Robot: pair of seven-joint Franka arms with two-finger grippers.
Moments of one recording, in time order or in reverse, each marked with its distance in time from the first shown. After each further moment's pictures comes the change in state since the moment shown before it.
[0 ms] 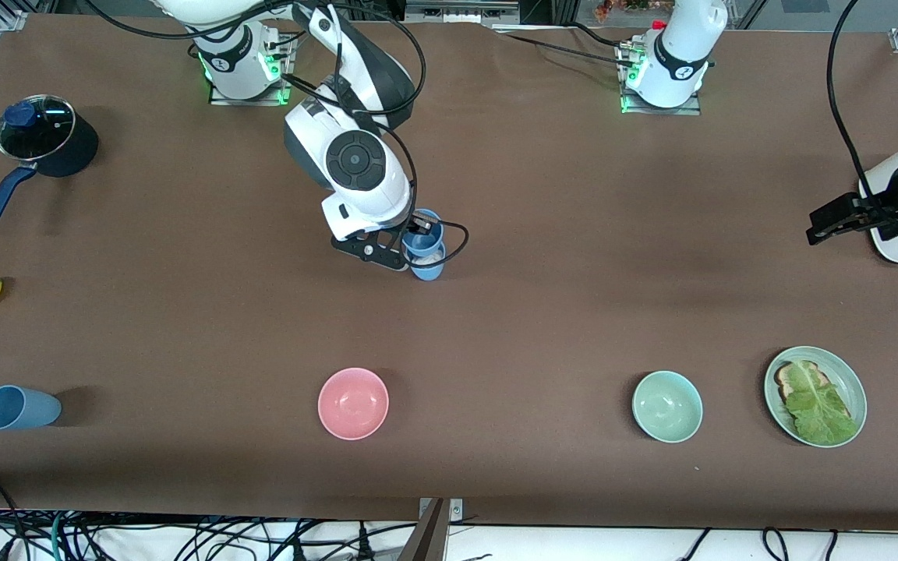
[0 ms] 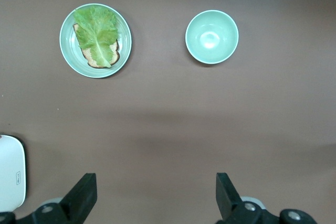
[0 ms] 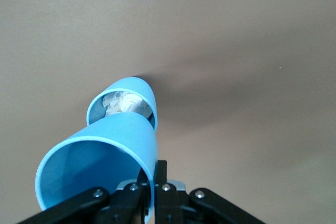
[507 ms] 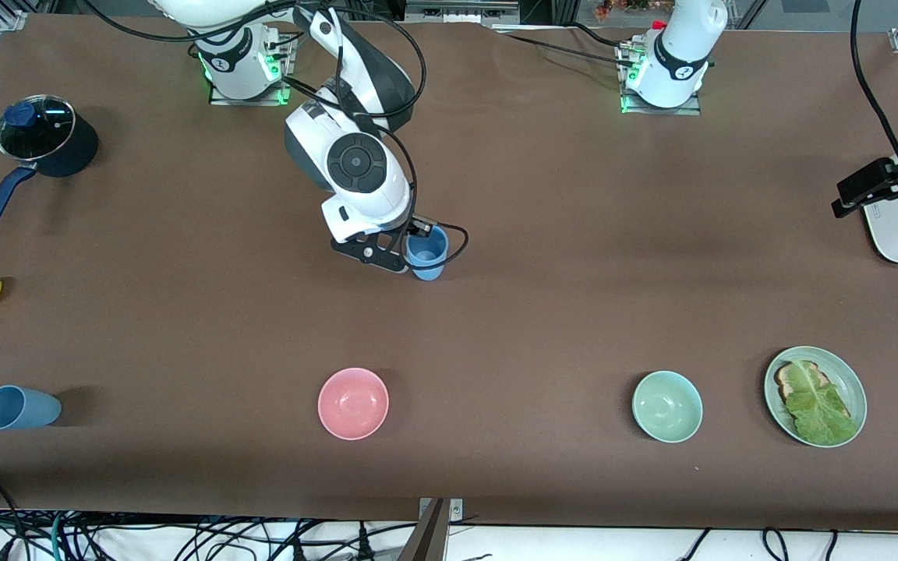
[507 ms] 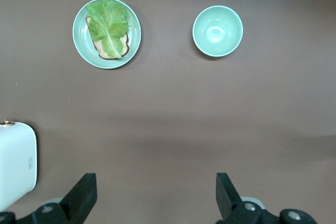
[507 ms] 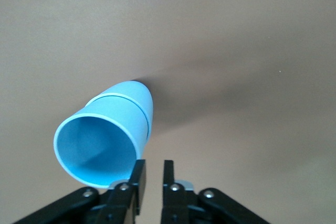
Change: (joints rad) left arm 0.000 -0.063 0.024 -0.003 0.000 -0.068 0.009; right arm 0.000 0.004 -0.002 0.006 -0.006 0.008 0.001
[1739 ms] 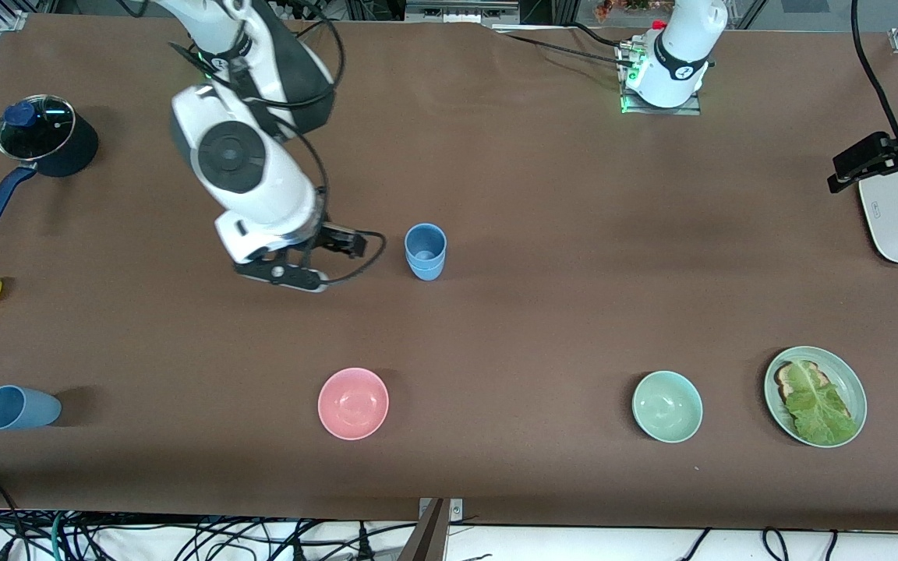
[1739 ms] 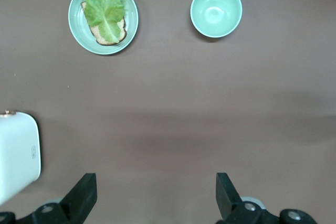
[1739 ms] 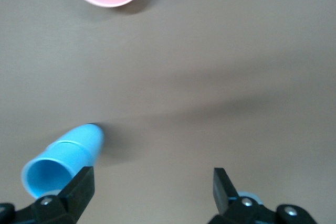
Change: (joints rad) left arm -0.001 -0.062 0.001 -0.076 0.000 -0.020 0.064; right arm -0.138 -0.161 -0.110 0.039 -0.024 -0.182 -0.398
